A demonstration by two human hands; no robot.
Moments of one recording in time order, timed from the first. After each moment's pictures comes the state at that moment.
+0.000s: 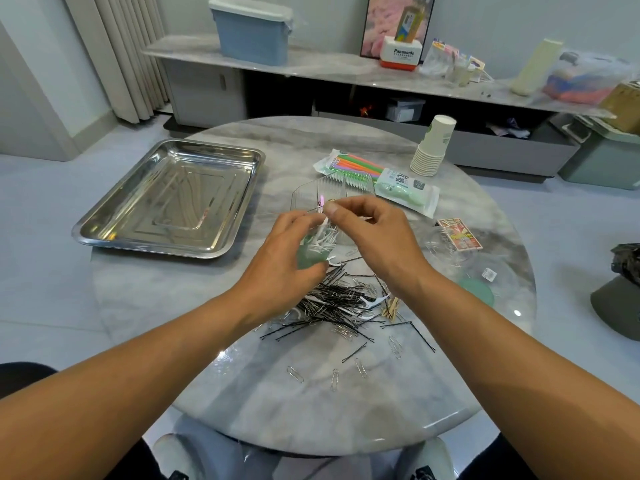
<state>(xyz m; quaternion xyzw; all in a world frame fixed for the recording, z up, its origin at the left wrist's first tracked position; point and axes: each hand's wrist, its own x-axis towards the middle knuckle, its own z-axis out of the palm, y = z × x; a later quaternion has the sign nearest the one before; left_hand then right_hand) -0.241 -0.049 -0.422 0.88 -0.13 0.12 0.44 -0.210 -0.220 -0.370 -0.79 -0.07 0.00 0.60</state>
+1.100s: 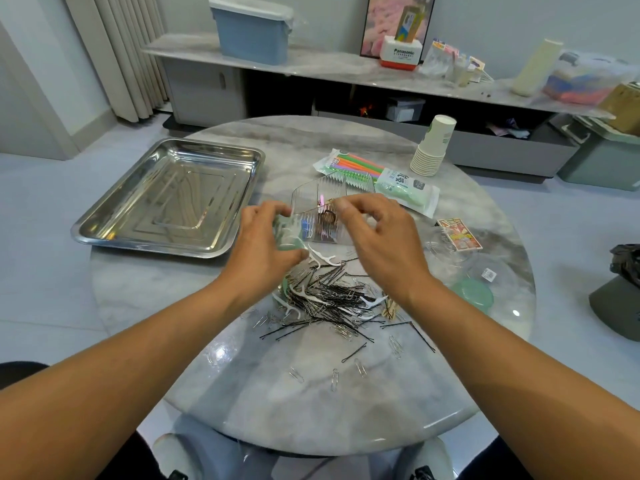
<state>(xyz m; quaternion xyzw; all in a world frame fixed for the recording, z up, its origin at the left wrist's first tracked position) -0.220 -0.030 -0.429 0.87 0.01 0.13 0.48 -0.214 -0.222 -0.372 -0.87 -0.15 -0.13 0.44</state>
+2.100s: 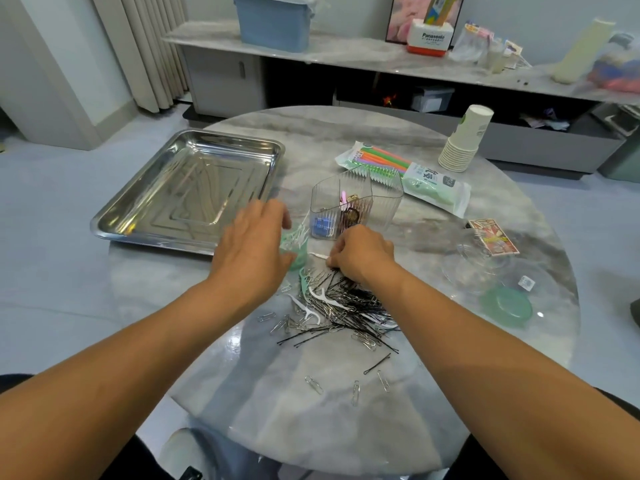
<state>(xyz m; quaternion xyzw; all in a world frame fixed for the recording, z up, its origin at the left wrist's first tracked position) -0.232 -0.006 -0.413 0.97 0.04 0.13 0.21 -0.148 -0.171 -0.438 -0.98 -0.02 0.12 0.16</state>
